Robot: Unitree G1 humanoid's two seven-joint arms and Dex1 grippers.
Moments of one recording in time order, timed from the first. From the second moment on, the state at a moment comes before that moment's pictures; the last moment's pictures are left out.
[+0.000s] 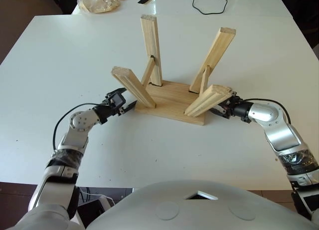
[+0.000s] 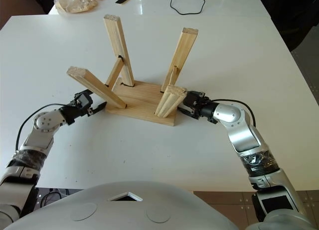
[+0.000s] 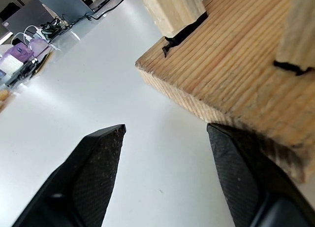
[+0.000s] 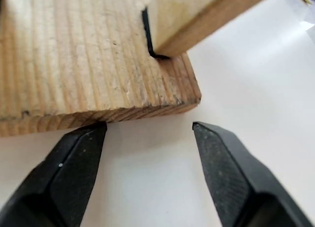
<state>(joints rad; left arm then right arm) 0.00 0.60 -0.12 0.32 -0.08 -0.37 -0.68 -0.09 -0.64 0.26 -0.09 -0.11 0.23 0.71</state>
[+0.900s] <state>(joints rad) 0.31 0.65 -0.09 -0.06 -0.05 -0.25 -0.63 0.15 -0.74 0.15 -0.27 -0.01 0.20 0.85</state>
